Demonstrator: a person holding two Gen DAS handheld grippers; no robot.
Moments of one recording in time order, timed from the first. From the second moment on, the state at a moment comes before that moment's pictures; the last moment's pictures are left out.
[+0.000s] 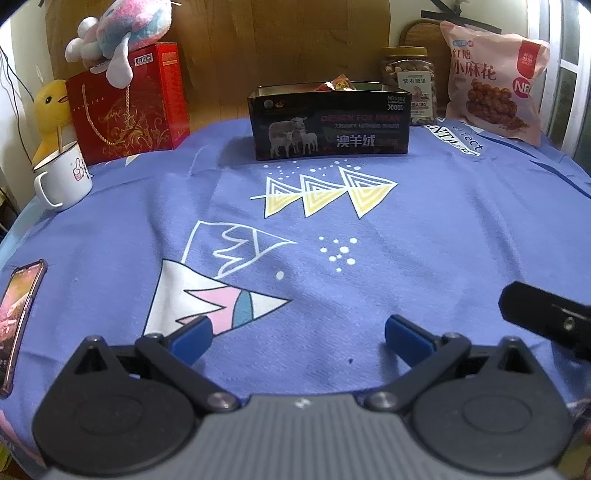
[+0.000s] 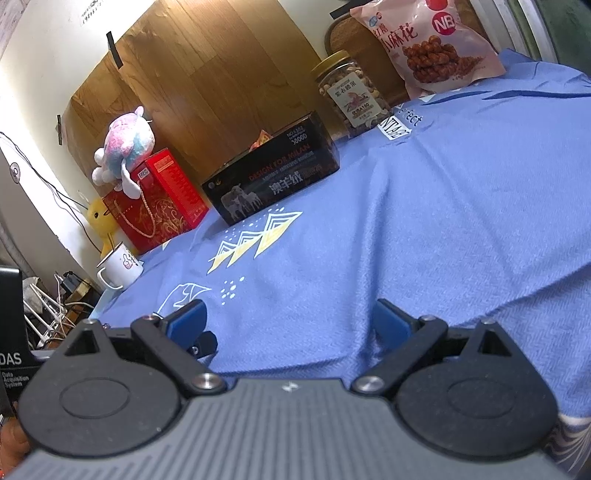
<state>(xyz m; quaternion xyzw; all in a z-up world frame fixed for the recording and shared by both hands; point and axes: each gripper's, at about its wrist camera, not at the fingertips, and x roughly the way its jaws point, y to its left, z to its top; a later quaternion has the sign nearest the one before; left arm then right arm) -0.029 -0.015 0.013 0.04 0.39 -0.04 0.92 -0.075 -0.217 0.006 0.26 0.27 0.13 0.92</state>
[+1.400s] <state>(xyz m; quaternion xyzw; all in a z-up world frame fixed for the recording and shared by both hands) -0.024 -0.014 0.011 0.03 0.43 -0.05 0.90 -0.075 -0.219 0.008 0.26 0.27 0.12 0.92</state>
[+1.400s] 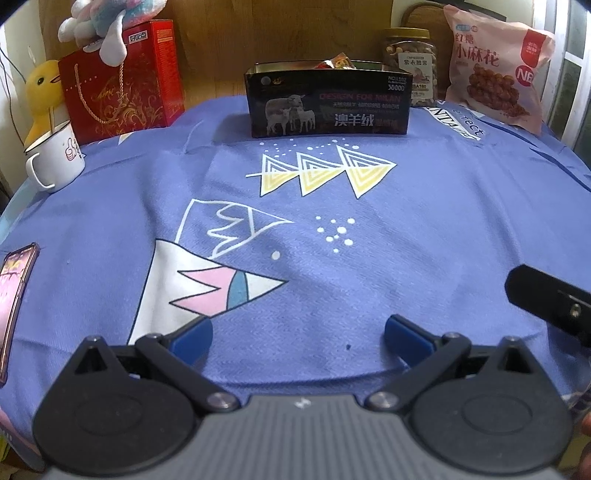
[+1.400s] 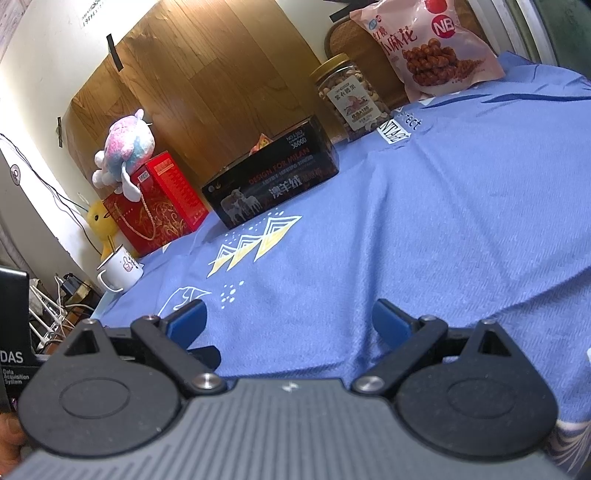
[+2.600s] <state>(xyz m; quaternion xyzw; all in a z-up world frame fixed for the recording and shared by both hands) -0.023 -0.017 0.029 0.06 0.40 -0.01 0.91 -0.084 -0.221 0.012 0.25 0.25 0.12 0.93</state>
